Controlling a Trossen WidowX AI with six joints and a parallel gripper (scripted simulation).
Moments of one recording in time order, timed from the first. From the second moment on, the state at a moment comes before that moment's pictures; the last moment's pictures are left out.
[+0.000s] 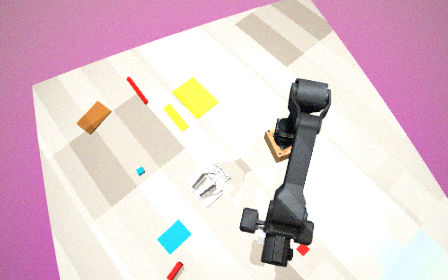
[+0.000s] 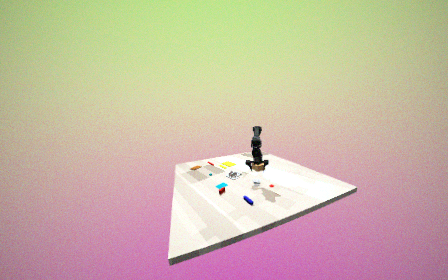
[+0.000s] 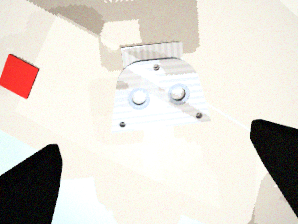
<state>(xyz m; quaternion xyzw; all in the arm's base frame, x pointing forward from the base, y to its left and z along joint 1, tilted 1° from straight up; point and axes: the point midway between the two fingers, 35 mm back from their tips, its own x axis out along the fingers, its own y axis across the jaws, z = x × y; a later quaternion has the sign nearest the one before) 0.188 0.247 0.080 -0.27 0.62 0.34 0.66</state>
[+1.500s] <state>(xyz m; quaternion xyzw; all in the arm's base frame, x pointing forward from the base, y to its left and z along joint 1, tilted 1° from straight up) 0.191 0.242 0.004 -0.30 0.63 0.32 0.64</state>
